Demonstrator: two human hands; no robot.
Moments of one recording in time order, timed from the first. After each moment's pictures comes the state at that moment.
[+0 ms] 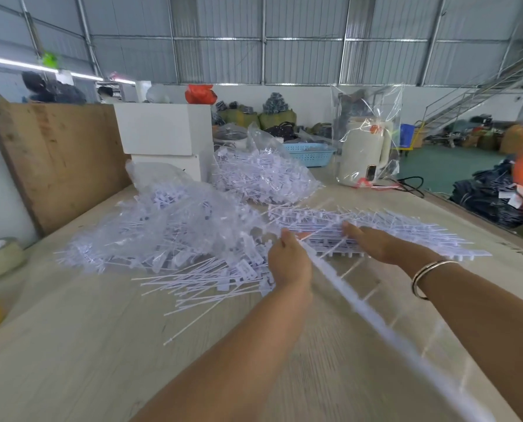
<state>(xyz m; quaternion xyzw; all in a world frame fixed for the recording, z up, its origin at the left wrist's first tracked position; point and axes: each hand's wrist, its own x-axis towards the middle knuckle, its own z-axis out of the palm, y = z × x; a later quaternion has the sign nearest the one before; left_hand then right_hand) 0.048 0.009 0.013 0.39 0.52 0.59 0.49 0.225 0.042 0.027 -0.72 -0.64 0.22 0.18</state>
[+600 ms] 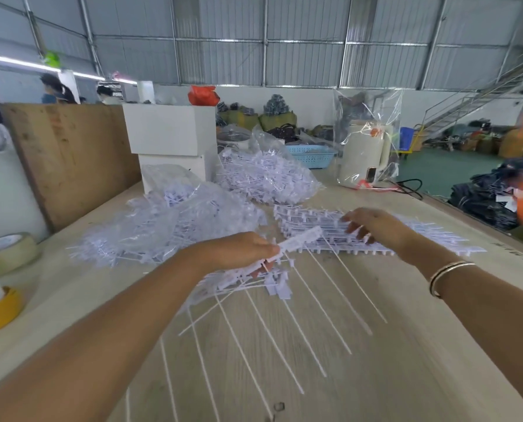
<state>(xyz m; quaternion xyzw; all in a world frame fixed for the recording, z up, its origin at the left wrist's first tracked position) -0.075 0.023 0.055 0.82 0.43 0.11 0.36 0.202 0.005 0.061 -0.64 -0.60 0.27 0.38</state>
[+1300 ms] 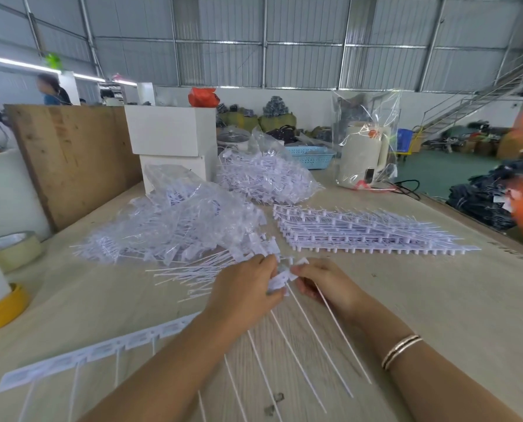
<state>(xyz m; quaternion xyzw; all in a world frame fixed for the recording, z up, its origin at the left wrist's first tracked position) -0.066 -0.027 -0.005 0.85 0.46 0.25 -0.05 0.110 -0.033 -0.012 -0.50 -0.60 0.43 0.45</state>
